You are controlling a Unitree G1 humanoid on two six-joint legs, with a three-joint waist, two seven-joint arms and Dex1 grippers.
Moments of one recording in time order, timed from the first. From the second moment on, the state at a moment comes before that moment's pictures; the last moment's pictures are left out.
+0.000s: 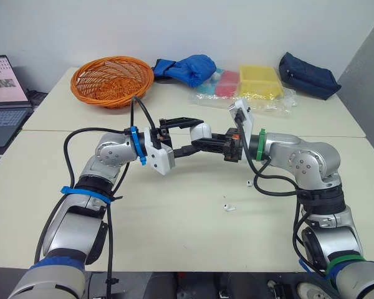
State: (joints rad) left arm -0.88 0.54 -0.22 0.74 0.07 -1.19 -0.83; right arm -0.80 -0.33 0.05 -0.09 0.69 1.06 0.68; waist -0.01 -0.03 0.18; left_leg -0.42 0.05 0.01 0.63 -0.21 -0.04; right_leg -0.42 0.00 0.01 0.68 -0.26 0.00
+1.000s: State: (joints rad) left arm -1.02 0.69 -0.31 0.38 -0.23 0.05 -1.46; right arm -0.75 -0.41 0.36 -0.08 0.18 0.61 0.72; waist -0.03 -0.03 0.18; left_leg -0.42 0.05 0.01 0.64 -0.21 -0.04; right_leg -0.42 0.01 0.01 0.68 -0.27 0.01
